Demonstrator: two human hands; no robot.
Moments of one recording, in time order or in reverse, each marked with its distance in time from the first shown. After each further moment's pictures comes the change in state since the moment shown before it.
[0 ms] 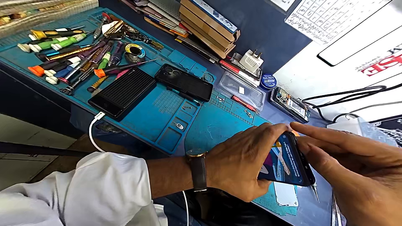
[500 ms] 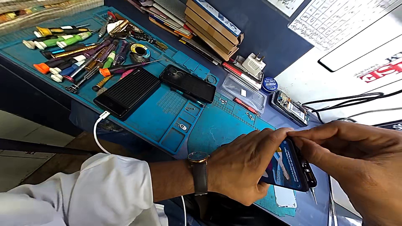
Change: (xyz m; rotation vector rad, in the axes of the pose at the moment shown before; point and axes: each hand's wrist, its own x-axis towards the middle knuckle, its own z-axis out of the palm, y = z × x) left_hand -0.008 0.002 -0.002 0.094 -0.021 0.005; right_hand 0.023 -0.018 -0.001 -0.133 -0.050 0.152
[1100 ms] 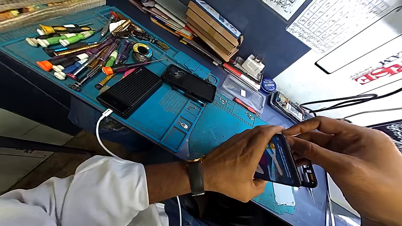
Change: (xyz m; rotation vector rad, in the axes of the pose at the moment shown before) left_hand -0.008 0.001 -0.004 -0.122 0.067 -0.056; right_hand 0.002 -0.001 0.001 0.053 -0.115 0.115
